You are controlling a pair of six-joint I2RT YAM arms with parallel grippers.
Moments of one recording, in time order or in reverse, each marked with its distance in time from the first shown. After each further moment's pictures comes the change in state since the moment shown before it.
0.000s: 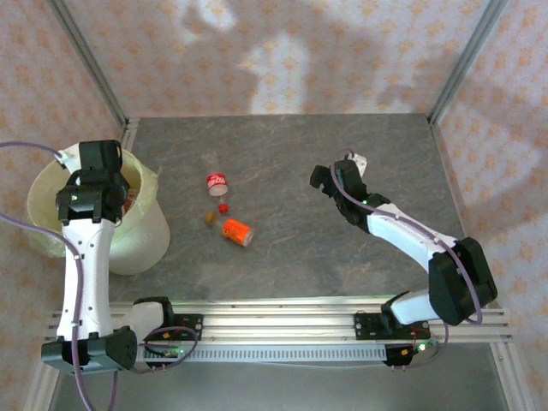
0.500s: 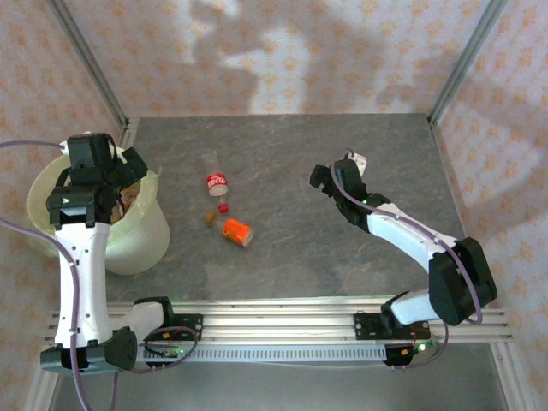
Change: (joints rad) left arm 0.000 -0.005 0.094 0.020 0.366 -0.033; right arm 0.000 0.000 0.001 0.000 0.000 -0.007
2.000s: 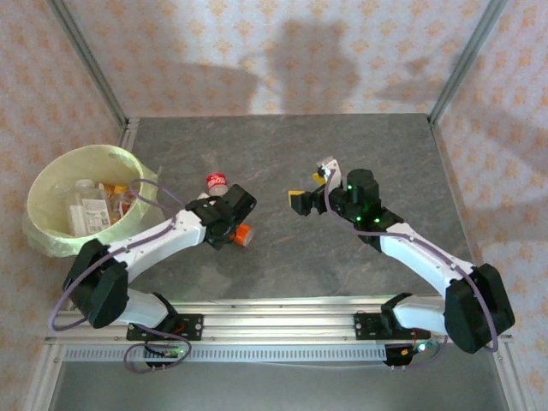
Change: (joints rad) left arm -0.827 0.352 -0.524 0.385 -0.129 -1.163; right arm -0.004 -0.185 -0.174 0.309 -0.718 -0.607
